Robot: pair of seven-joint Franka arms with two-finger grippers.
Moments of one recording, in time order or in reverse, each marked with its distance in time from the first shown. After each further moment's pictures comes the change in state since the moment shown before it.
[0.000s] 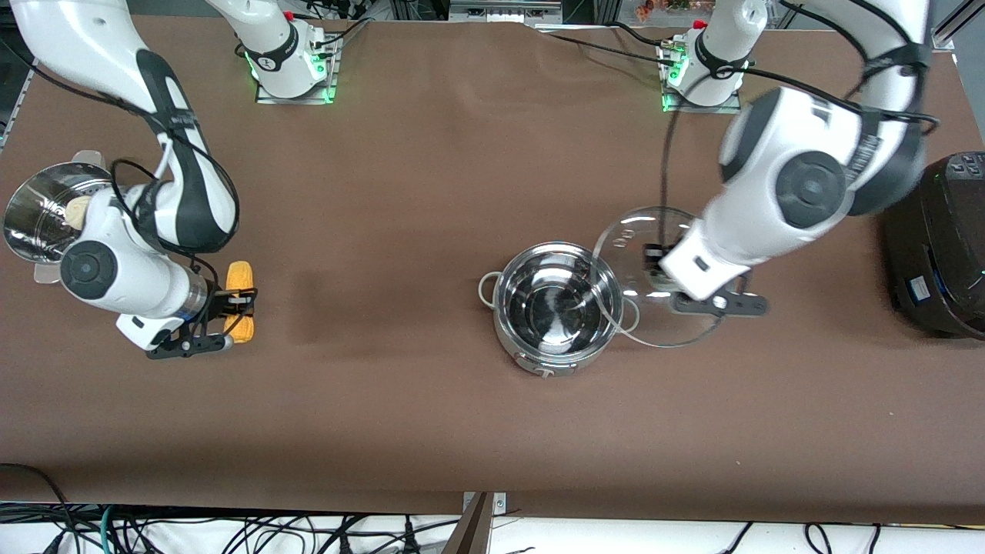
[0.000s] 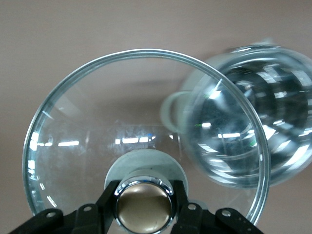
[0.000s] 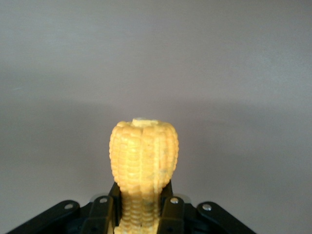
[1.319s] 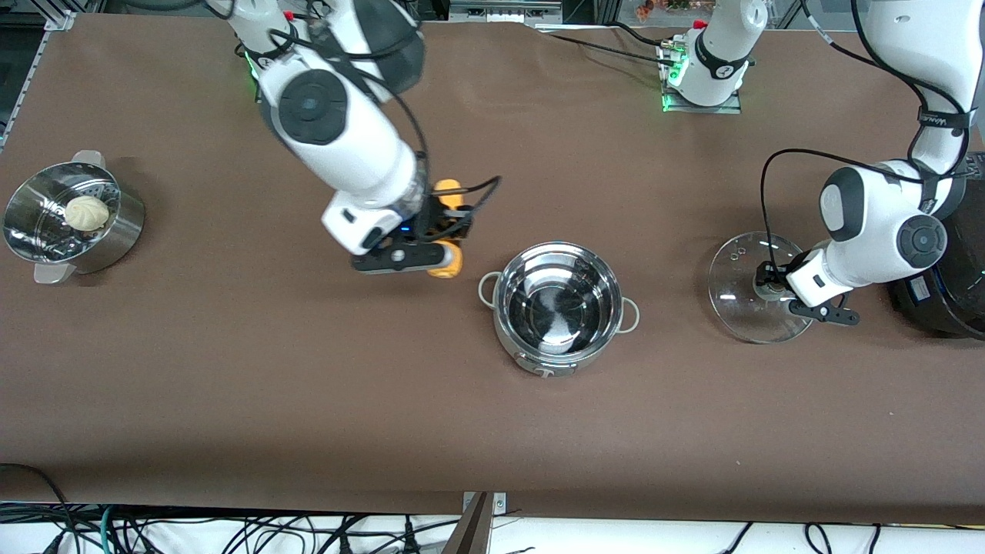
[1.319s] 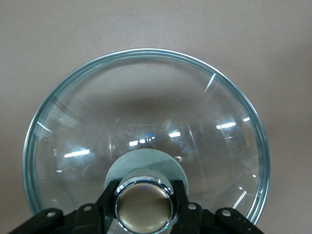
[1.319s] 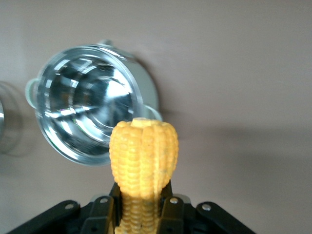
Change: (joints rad) left arm 0.244 0.015 0.108 -0.544 0.003 0.542 0.492; right arm 0.419 0.120 0.211 0.492 0.053 -0.141 0.697
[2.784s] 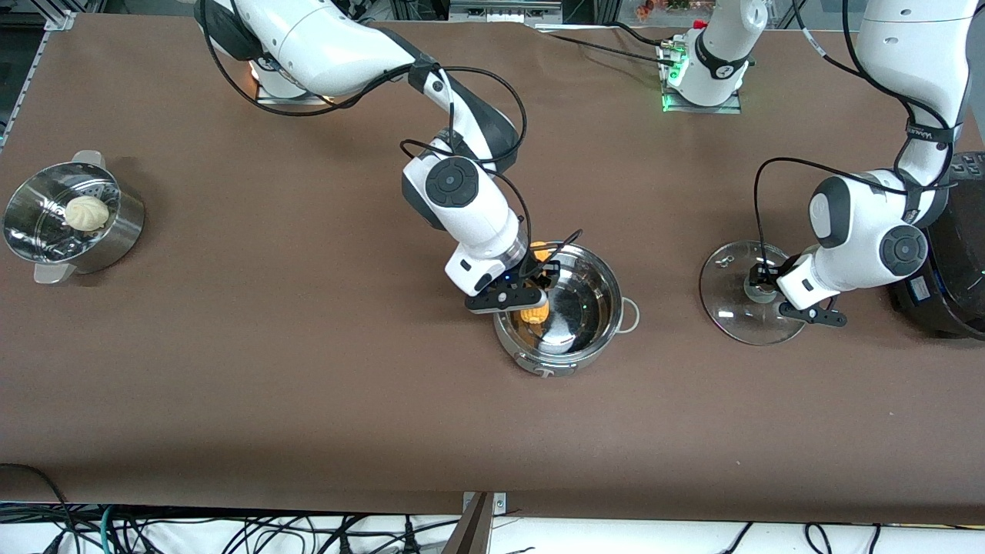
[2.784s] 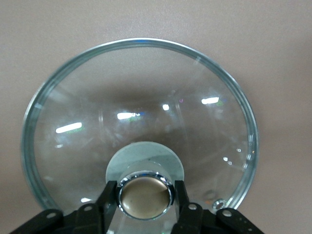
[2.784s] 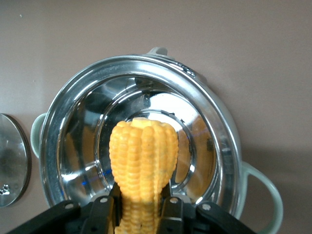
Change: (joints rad) left arm 0.000 0.033 0.001 -0.005 0.000 0.015 0.001; right arm 0.159 0.332 -0.055 0.112 -0.045 0.429 0.089
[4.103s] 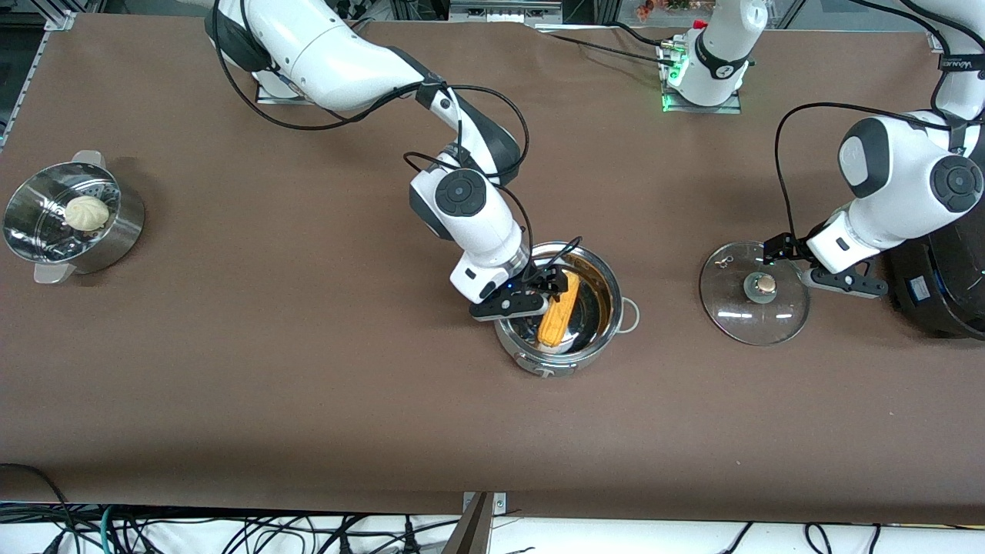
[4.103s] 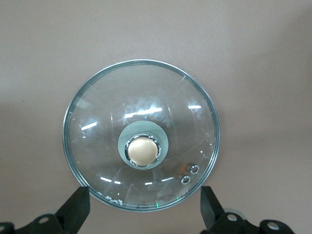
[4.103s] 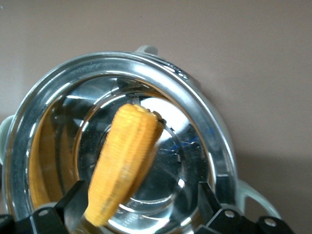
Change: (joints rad) left arm 0.000 -0.266 0.002 -0.131 0.000 -0.005 -0.001; right arm 0.007 0.044 0.000 0.024 -0.084 -0.004 0.000
